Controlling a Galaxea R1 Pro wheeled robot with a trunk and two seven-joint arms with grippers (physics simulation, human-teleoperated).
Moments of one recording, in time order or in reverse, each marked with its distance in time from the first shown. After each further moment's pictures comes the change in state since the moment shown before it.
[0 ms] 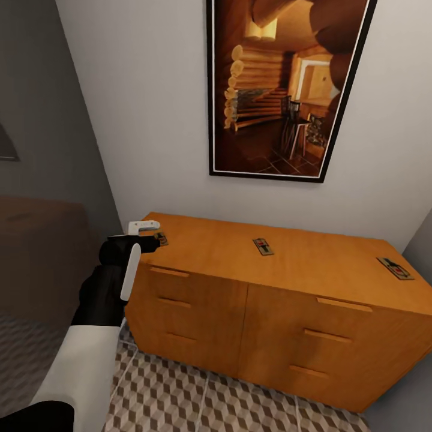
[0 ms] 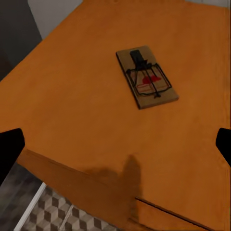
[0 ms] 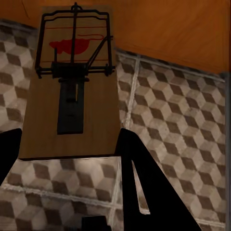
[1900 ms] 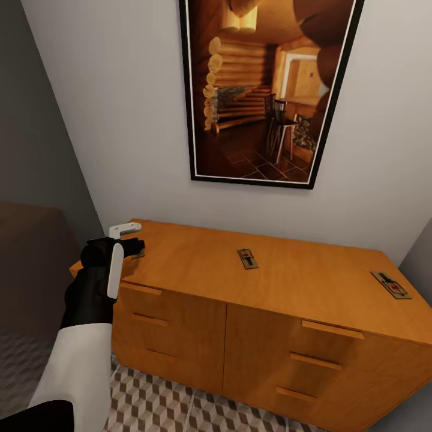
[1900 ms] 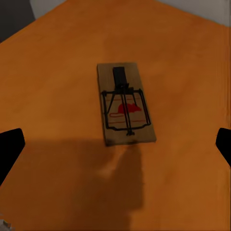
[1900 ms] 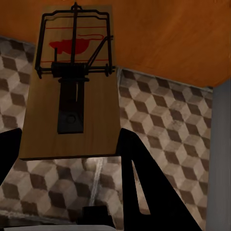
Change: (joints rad) left arm 0.000 -0.003 0.174 0.003 -0.001 -0.009 0.001; right arm 0.001 0.003 0.001 0.000 0.000 0.038 0.004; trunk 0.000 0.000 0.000
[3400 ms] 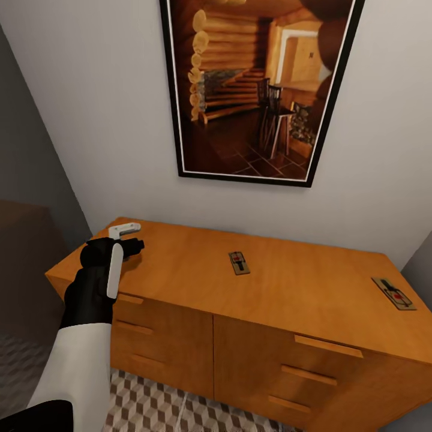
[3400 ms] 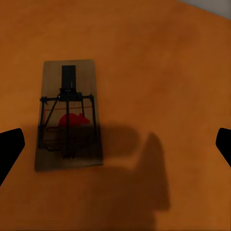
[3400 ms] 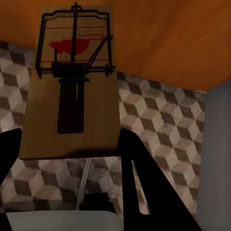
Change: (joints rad) left arm 0.000 0.003 0.002 0.003 0.000 0.000 -0.001; right arm 0.000 0.003 0.000 0.000 0.000 0.002 0.000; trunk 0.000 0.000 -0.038
